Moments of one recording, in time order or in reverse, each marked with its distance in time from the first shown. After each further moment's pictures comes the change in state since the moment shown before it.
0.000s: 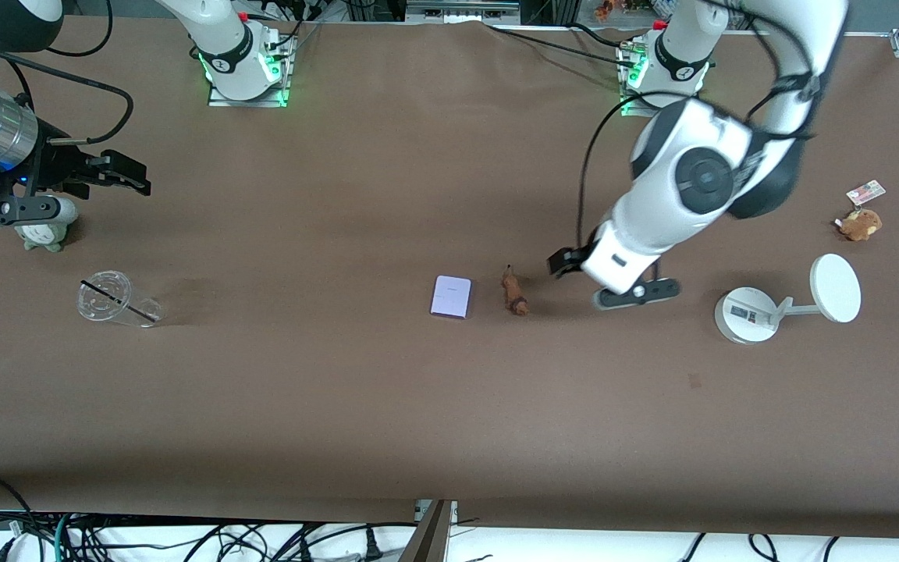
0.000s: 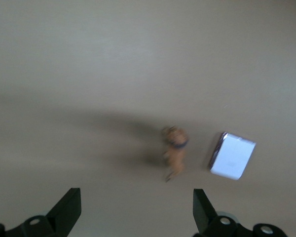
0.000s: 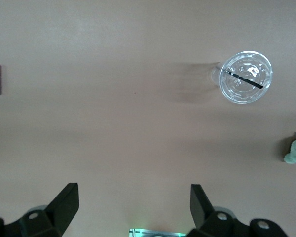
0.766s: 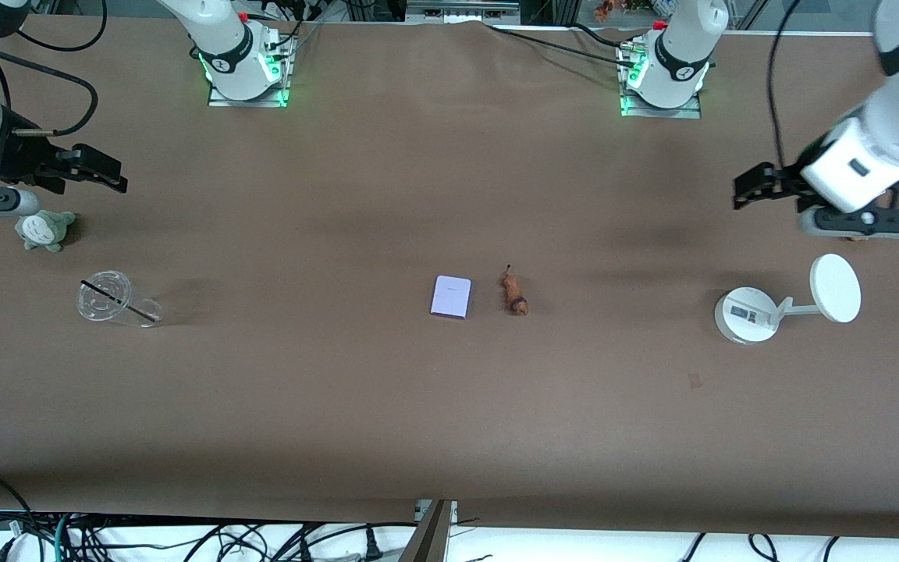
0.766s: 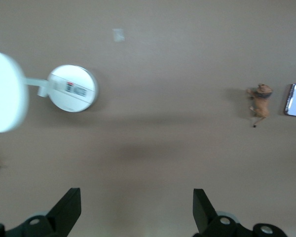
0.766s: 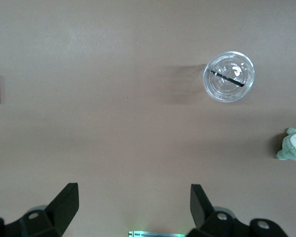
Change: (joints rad) left arm 0.123 -0.363 0.201 0.002 0.032 -0.507 0.471; right arm -0.035 -0.019 -0.008 0.000 0.000 -0.001 -0.001
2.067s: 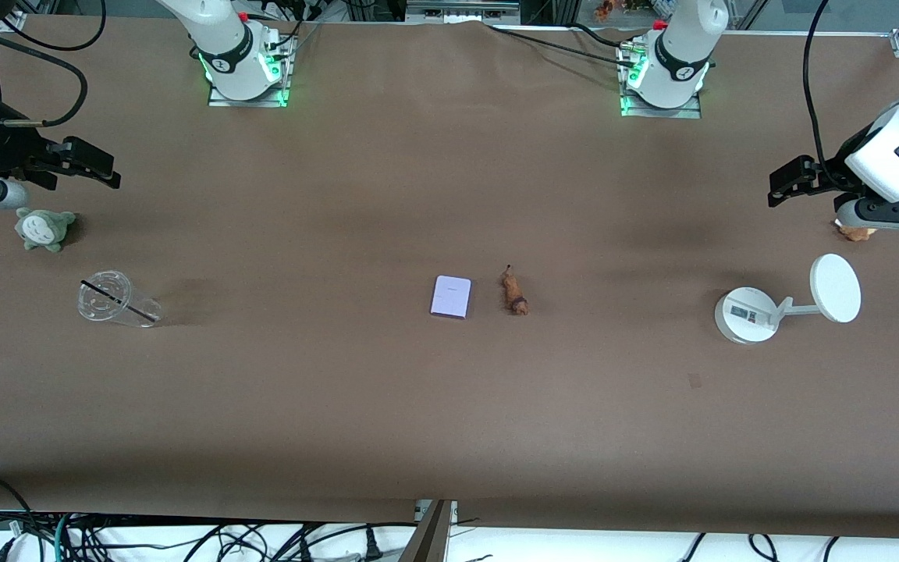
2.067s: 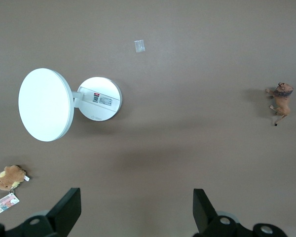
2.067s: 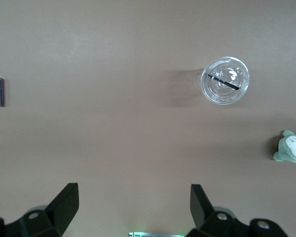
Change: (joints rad) left arm 0.005 -0.039 0.112 0.000 0.038 0.007 0.188; right arm -0.002 -0.009 -0.001 0.035 0.000 -0.016 0.000
